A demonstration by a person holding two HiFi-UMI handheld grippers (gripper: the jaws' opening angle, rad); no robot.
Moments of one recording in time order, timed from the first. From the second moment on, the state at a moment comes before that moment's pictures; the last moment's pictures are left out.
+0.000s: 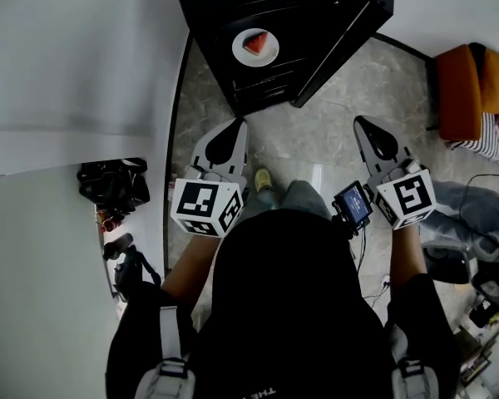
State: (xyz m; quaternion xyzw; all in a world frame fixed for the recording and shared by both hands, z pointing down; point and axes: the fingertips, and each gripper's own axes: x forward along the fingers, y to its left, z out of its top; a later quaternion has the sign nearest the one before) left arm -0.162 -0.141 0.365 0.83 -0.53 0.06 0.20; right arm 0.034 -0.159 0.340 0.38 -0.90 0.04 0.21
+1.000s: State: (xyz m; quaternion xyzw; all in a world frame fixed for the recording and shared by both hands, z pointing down) left arm -0.070 -0.046 0.361 0.83 -0.51 0.09 0.19; right arm 0.108 -0.058 0.356 0.39 -0.91 0.08 0.16
